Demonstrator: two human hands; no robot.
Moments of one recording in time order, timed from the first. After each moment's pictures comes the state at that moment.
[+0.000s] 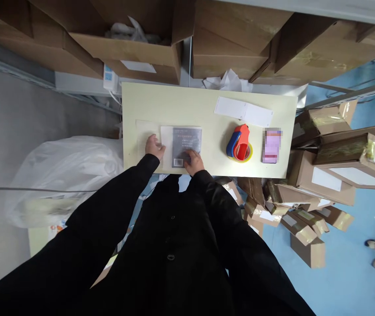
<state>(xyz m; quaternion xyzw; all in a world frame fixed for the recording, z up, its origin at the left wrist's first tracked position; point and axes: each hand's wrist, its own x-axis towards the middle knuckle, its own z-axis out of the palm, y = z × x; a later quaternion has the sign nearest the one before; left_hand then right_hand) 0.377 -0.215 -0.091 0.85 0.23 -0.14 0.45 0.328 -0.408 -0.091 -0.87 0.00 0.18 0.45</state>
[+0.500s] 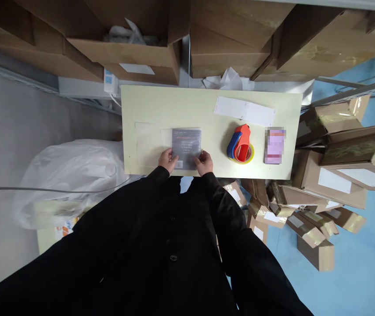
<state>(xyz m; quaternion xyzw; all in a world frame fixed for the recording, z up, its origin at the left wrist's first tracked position) 0.337 -0.260 -0.100 0.84 0.23 -0.21 0.44 0.326 -0.435 -0.105 -0.73 0.33 0.15 0.58</state>
